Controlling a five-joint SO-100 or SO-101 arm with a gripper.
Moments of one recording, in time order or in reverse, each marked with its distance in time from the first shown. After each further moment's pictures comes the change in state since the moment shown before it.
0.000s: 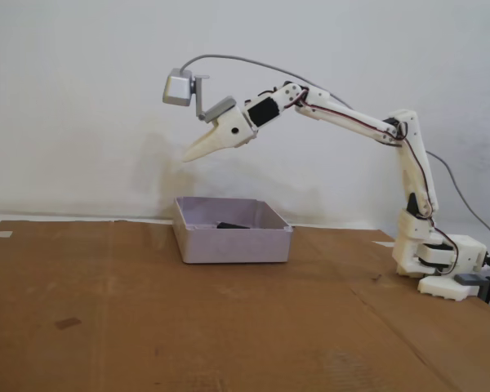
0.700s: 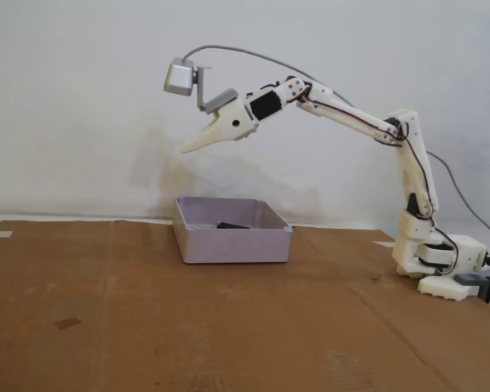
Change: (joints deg) arm -0.9 0.0 -2.9 0.0 0.0
